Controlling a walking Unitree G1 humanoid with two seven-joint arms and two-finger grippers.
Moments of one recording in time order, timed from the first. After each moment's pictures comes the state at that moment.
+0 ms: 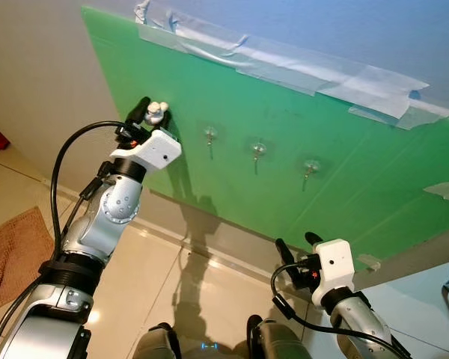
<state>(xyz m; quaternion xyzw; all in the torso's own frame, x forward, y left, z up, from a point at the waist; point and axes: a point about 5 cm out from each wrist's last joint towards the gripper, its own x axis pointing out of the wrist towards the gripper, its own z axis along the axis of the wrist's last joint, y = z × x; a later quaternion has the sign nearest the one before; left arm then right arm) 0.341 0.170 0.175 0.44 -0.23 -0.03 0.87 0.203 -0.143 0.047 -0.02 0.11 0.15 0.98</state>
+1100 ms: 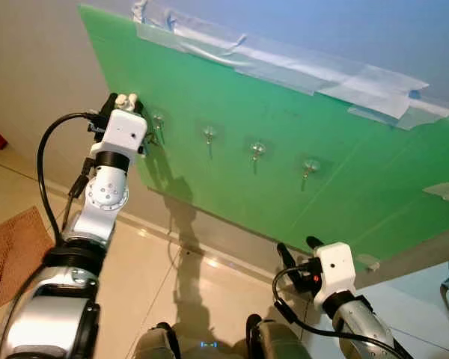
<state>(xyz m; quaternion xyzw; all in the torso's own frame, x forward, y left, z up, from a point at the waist) 0.361 0.205 0.166 0.22 -0.15 0.06 0.96 0.198 -0.146 0.043 -0.03 0.13 0.15 0.98</state>
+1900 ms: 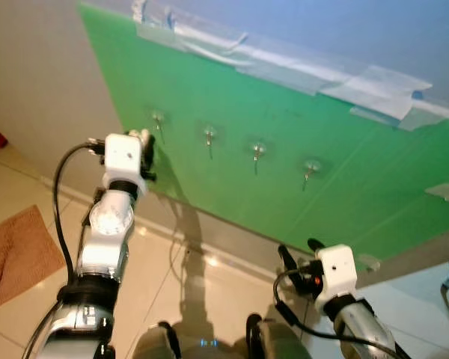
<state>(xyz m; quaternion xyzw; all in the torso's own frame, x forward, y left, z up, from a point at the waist) 0.324 0.184 0.127 0.11 -0.06 -0.02 0.99 0.195 -0.146 0.044 -0.03 0.12 0.14 0.98</state>
